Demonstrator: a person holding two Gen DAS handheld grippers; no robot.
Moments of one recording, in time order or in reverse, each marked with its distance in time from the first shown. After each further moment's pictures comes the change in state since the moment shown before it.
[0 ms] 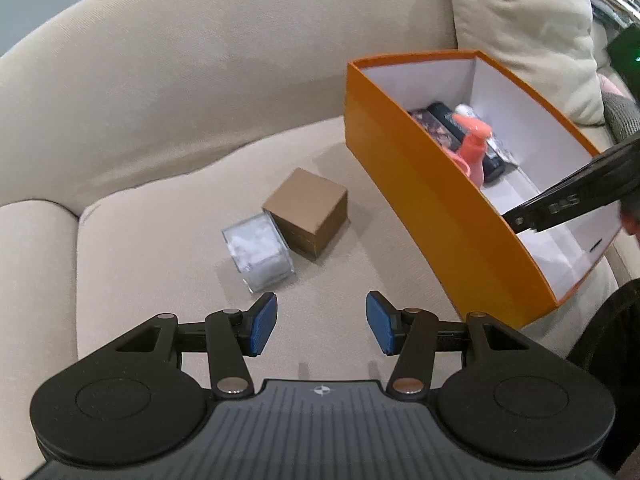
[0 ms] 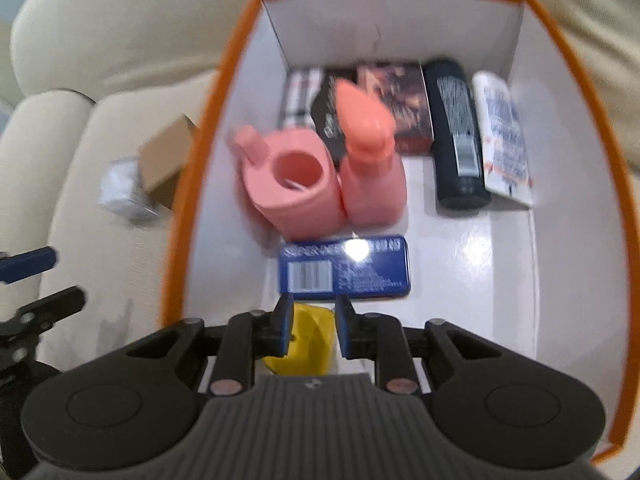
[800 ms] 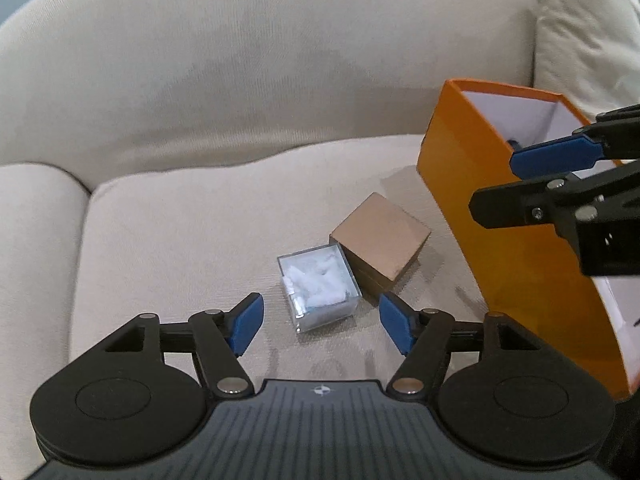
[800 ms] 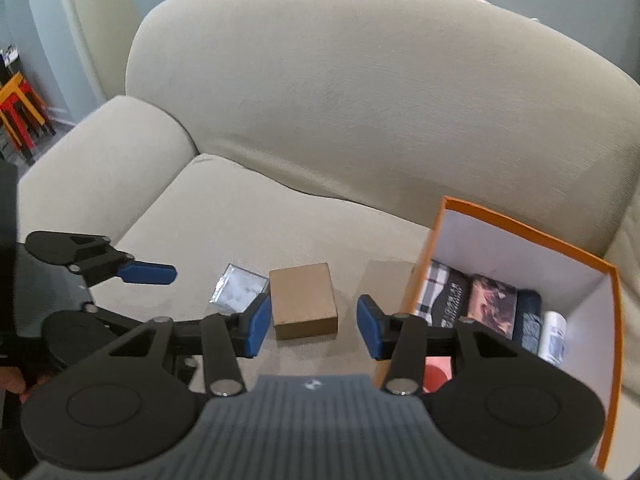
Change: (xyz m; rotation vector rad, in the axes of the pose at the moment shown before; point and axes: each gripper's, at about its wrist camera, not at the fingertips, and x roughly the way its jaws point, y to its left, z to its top) left arm 0.059 0.053 0.021 -0.173 0.007 0.021; right arm -0.021 0.111 0.052 -0.398 -0.240 -0.001
